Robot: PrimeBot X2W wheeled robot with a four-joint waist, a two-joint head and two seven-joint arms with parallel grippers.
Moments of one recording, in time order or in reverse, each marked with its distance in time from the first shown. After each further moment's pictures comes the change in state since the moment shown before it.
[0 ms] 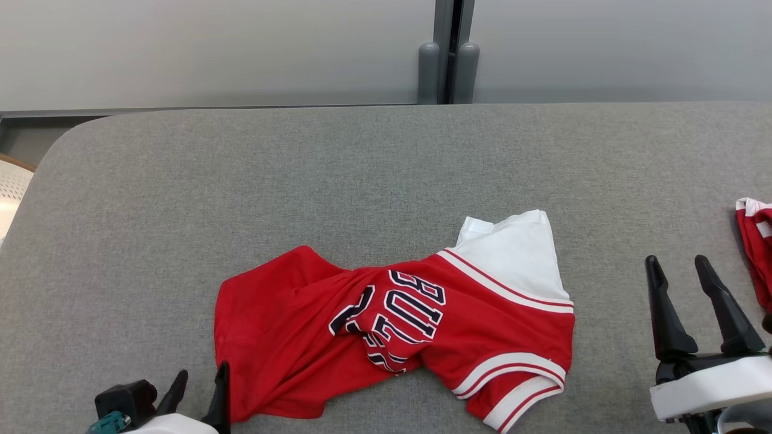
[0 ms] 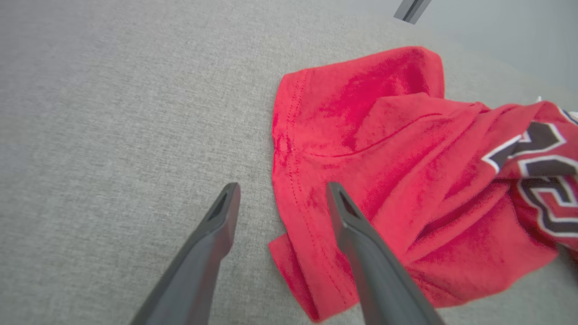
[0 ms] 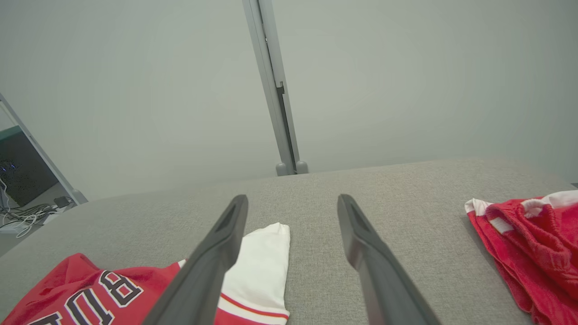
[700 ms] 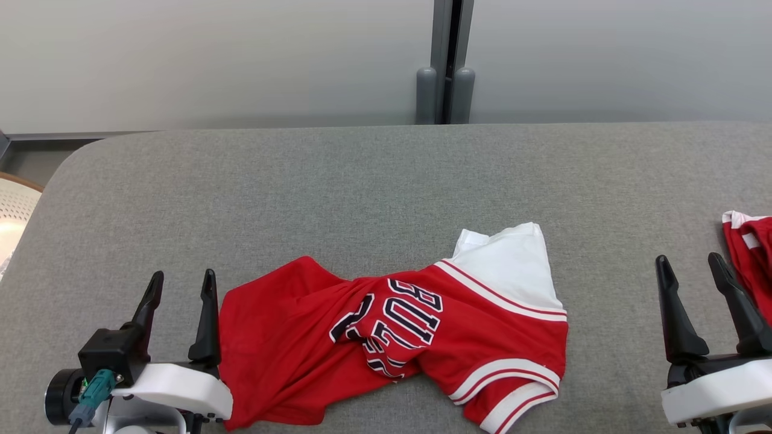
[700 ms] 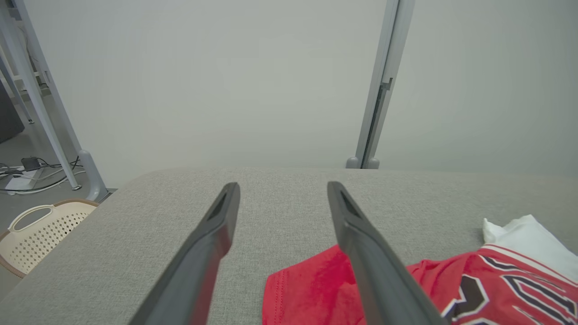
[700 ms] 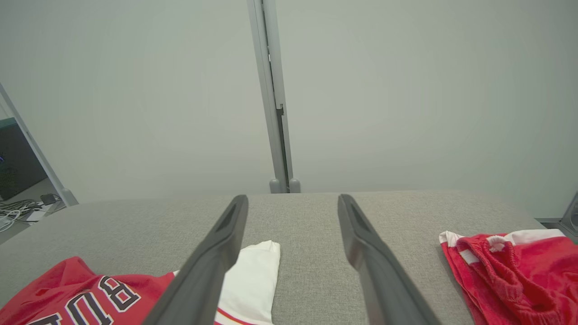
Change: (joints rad) left arm -0.139 0.045 -0.003 -0.114 0.202 0.050 -0.209; right arm 0.021 -0.024 -0.017 -0.065 -0.043 0.000 0.027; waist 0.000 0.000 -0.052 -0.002
